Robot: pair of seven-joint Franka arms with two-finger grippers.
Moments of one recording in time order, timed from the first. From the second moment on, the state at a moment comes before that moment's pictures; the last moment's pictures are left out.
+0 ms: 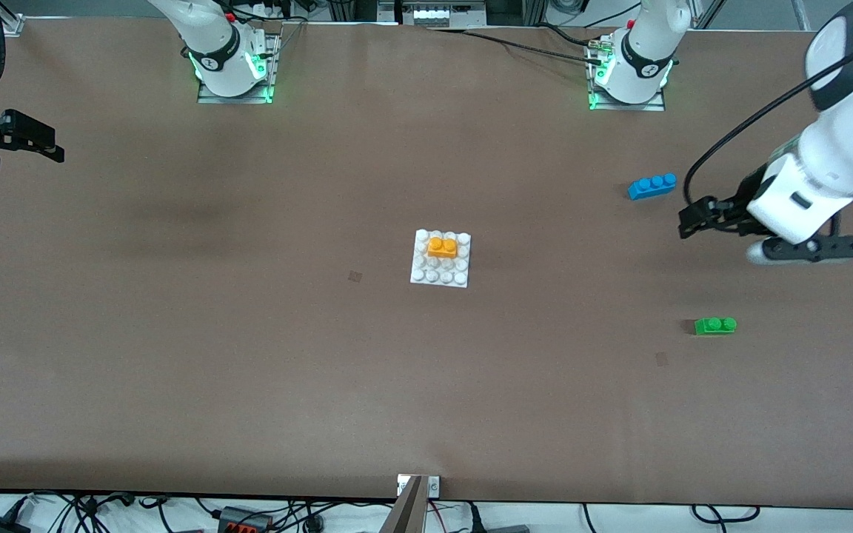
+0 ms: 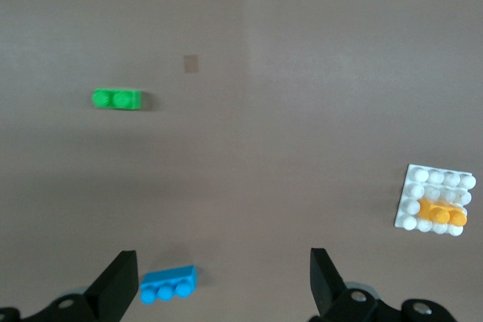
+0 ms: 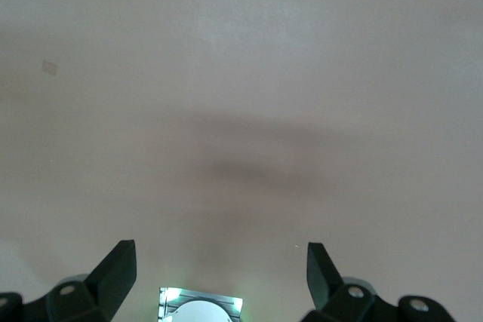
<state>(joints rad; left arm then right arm) 0.09 0.11 -0.21 -1.59 -0.04 1.66 -0.21 -0.05 0.00 -0.03 -1.60 0.01 1.47 -0.21</state>
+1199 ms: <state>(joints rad) 0.13 0.09 -0.22 -1.59 0.00 1.63 -0.09 -0.05 0.00 -0.03 -1.60 0.01 1.49 -0.21</state>
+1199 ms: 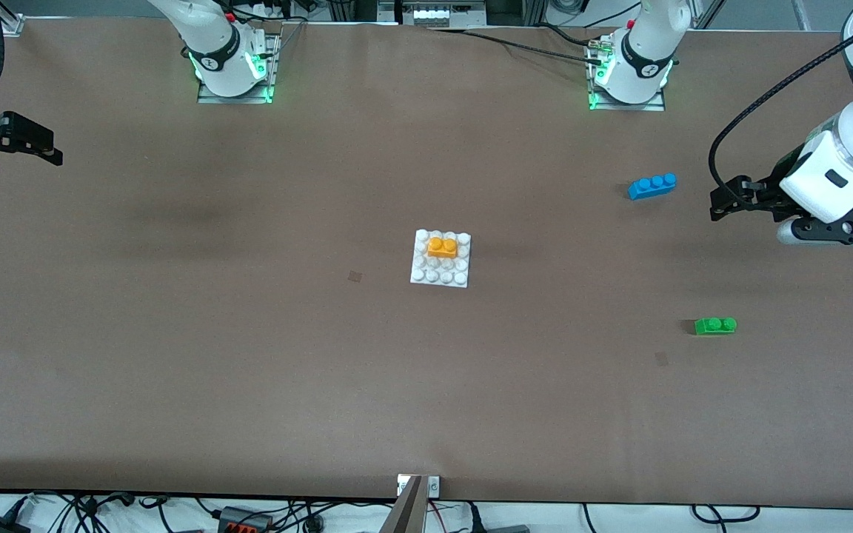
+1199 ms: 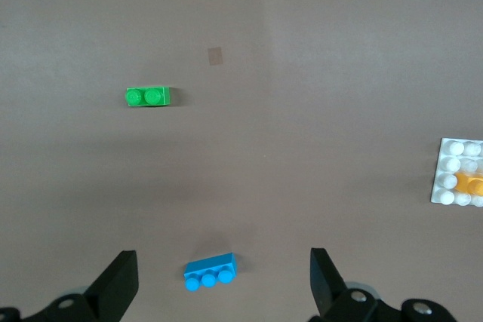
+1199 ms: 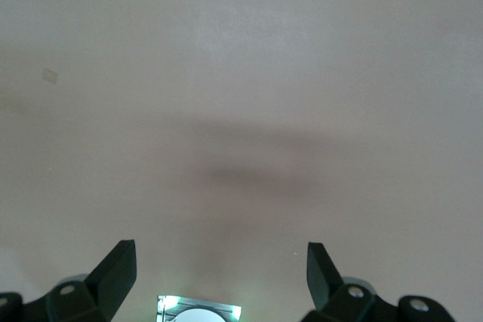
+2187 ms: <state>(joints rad) 0.13 0.09 -0.23 -1.59 0.00 1.59 -0.11 -0.05 0.00 -0.03 -1.60 0.01 1.49 -0.21</state>
